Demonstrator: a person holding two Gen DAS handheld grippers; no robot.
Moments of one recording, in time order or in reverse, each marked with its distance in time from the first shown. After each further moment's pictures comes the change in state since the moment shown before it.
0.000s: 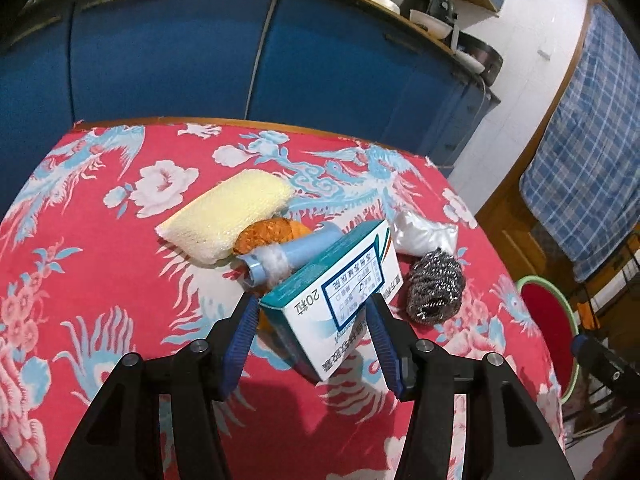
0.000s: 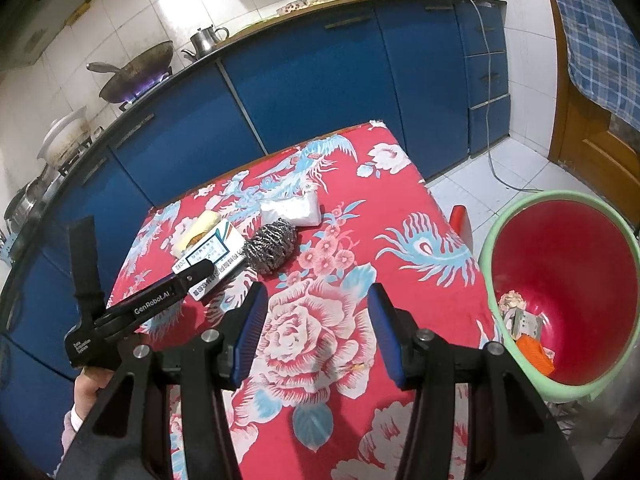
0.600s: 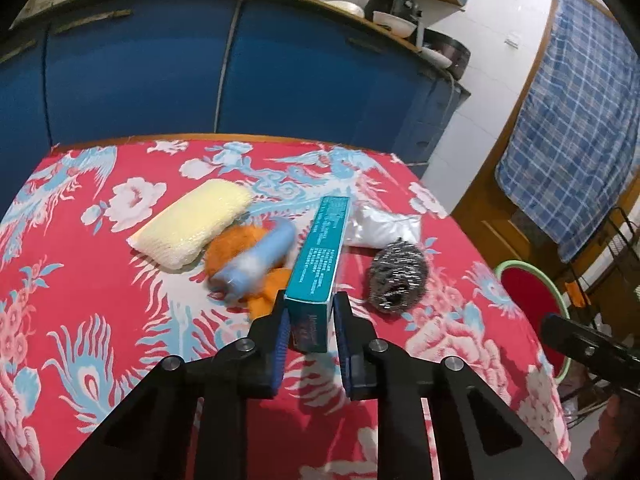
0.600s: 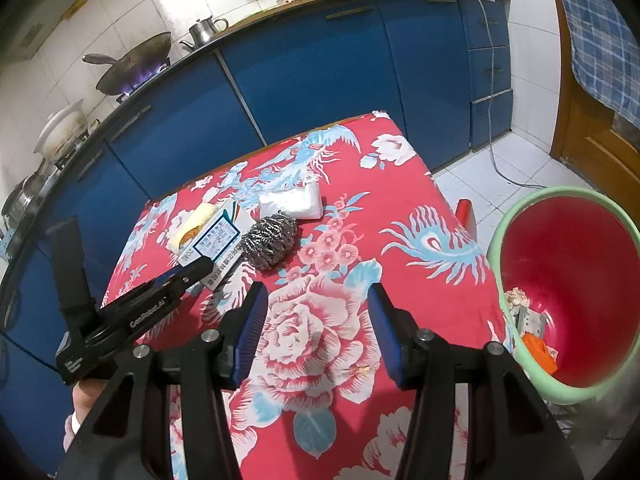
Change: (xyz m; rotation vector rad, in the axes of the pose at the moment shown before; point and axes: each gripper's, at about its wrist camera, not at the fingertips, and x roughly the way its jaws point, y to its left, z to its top) left arm -0.011 -0.018 -0.006 0.088 -0.029 -0.065; right arm 0.013 0.004 0.000 -0.008 0.027 -0.004
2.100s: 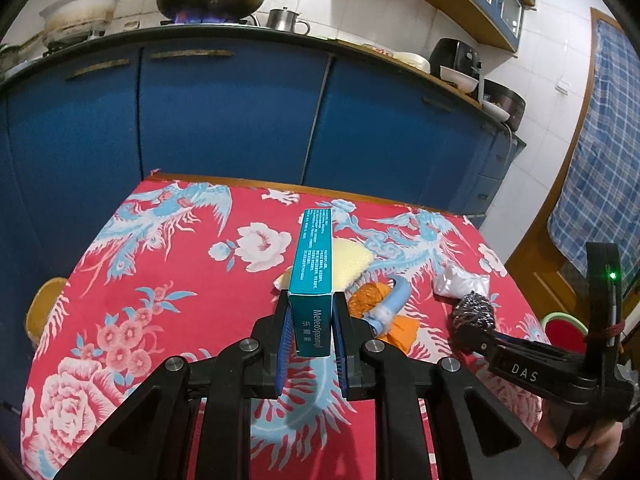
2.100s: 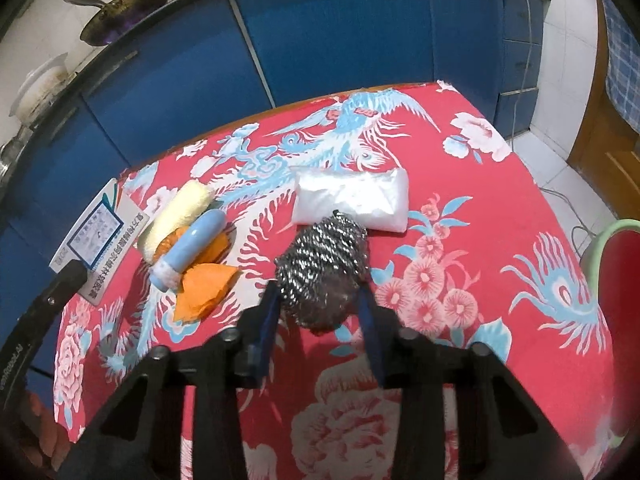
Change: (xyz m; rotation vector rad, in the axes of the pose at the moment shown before) left arm -0.058 0.053 0.009 -0.094 -0.160 0.217; right arm 0.119 0.055 0.020 -0.076 0.113 -0.041
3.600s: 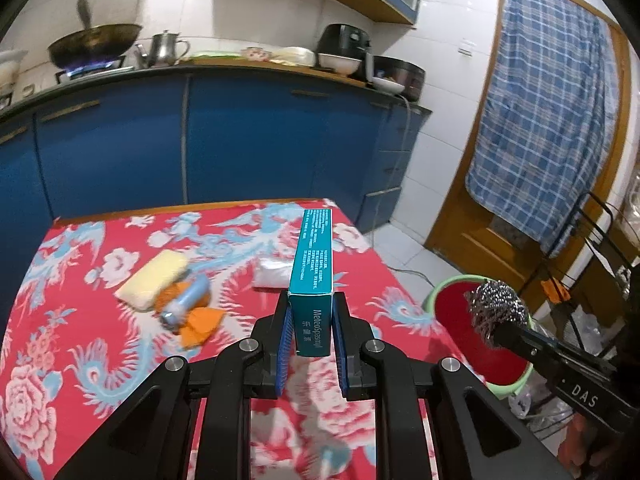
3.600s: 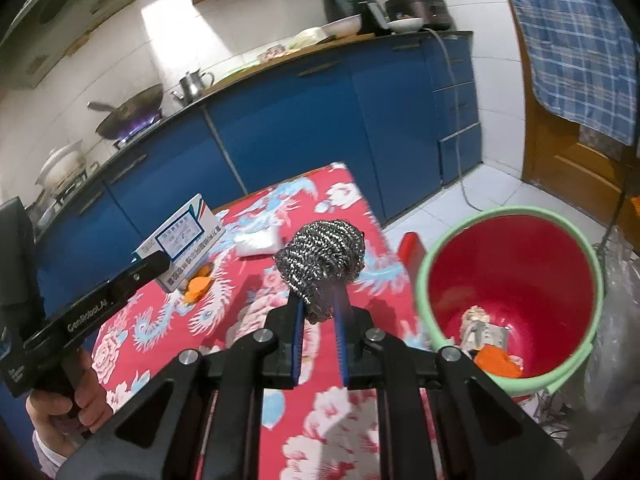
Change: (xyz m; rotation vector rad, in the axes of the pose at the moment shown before) left arm -0.052 -0.147 -0.012 0.210 0.016 -0.238; right arm -0.185 -0.099 -0.065 0.128 -0.304 -0.020
